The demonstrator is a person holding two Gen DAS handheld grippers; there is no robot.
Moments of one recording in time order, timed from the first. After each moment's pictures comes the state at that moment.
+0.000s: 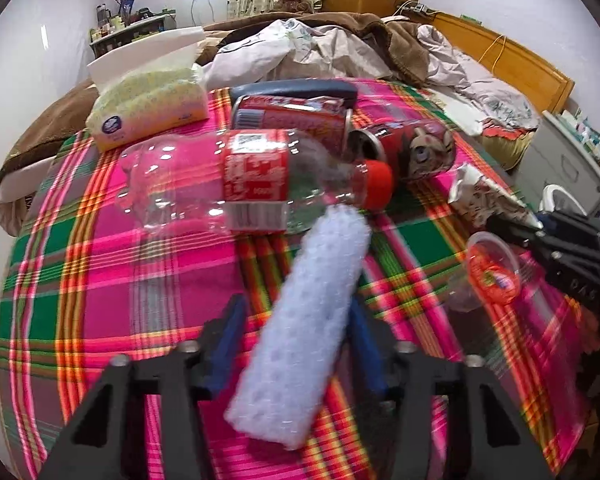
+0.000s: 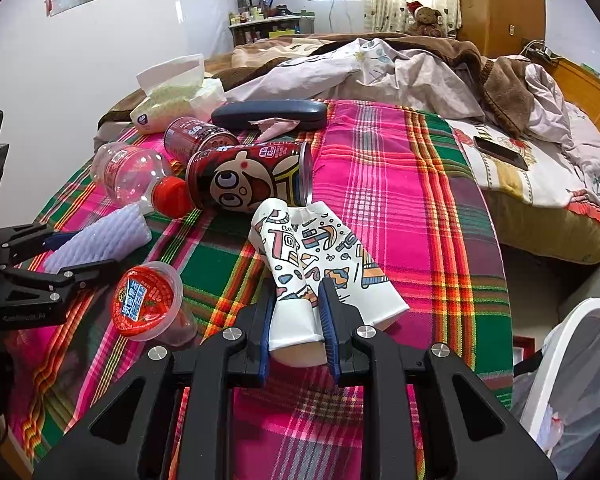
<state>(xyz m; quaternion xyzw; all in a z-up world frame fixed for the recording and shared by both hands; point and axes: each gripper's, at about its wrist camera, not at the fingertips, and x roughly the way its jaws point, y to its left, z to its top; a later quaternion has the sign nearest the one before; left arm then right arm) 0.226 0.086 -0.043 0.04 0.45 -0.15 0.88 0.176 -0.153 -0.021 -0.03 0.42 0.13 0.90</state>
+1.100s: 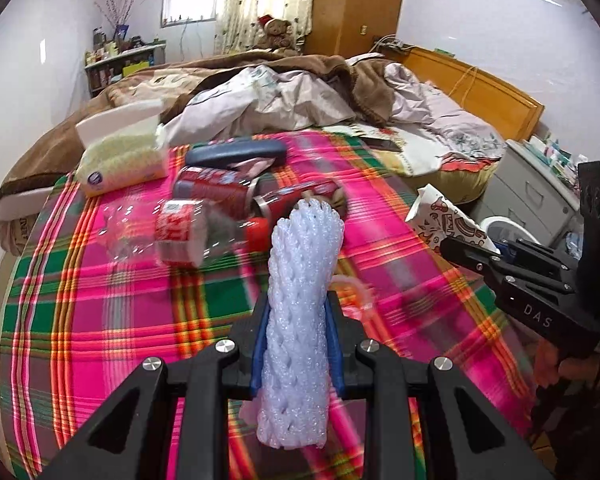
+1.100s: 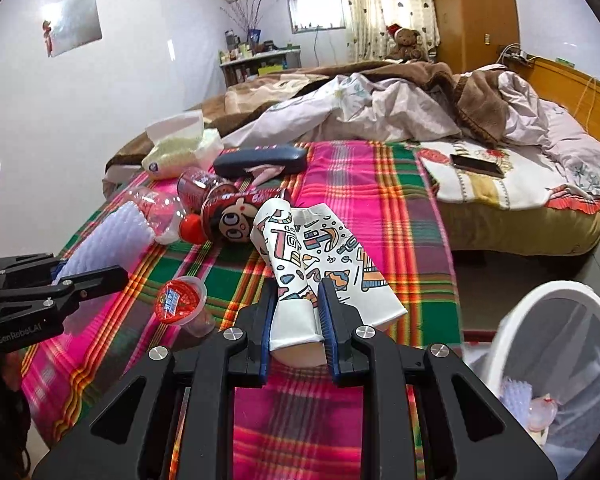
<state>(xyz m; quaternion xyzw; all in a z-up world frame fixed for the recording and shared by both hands) 0.179 0.033 0.019 0.01 0.39 -0.18 0.90 0.141 -0.184 0.016 0.01 0.36 0.12 0.92</state>
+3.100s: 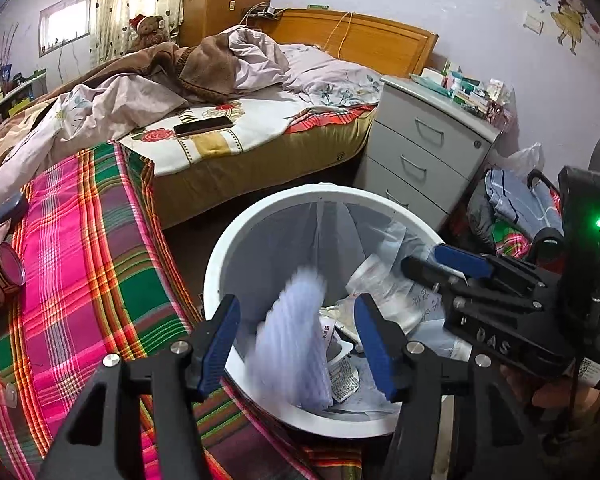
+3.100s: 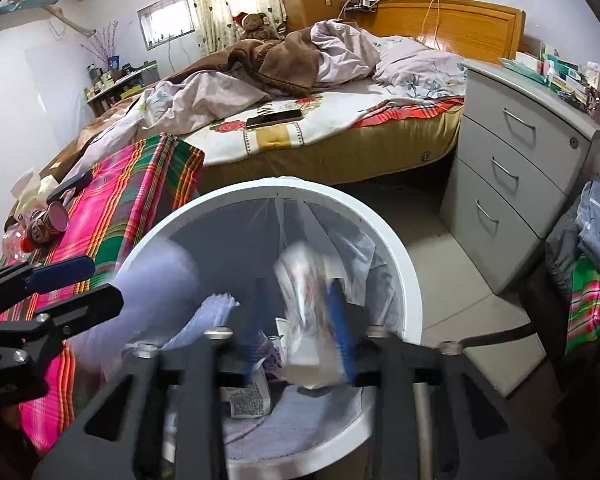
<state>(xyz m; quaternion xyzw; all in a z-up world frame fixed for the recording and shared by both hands) 0.148 -0.253 0.006 0.07 0.40 -0.33 0.85 0.071 -0.400 -0.005 0.09 0.39 -0.09 0.91</state>
